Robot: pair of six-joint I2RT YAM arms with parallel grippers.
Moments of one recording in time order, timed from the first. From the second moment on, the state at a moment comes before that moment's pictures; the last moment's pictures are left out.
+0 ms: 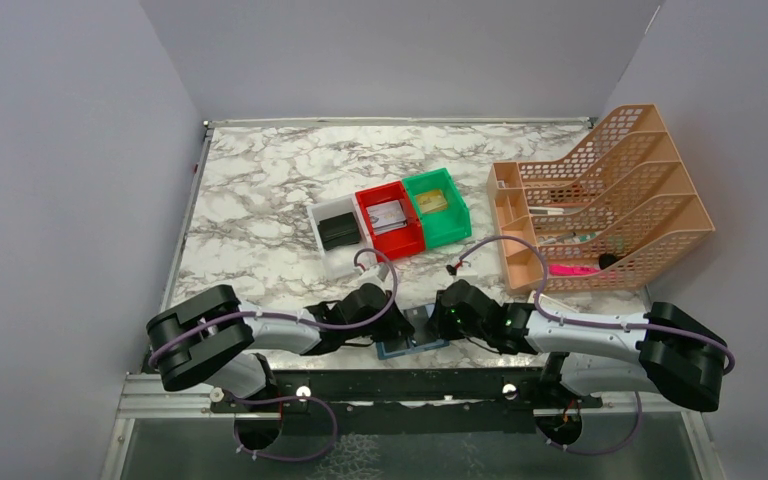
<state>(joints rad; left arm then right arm) -1.08 1.42 0.39 0.38 -0.01 -1.11 1.06 1.18 0.41 -0.05 0.21 0.86</state>
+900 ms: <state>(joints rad) -1.09 1.36 0.32 0.44 -0.03 -1.14 1.06 1.20 0.41 -0.04 0.19 0.89</state>
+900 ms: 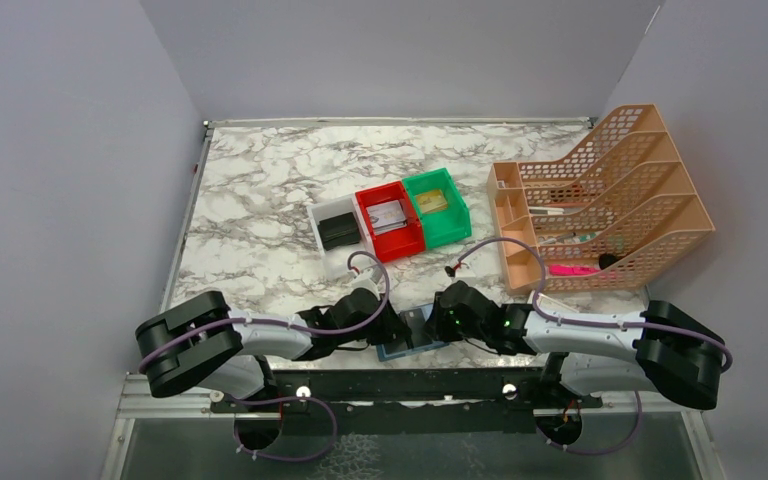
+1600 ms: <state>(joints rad) -1.09 1.26 0.26 0.41 -0.05 -1.13 1.06 1.21 0.41 -0.03 0.19 0.90</state>
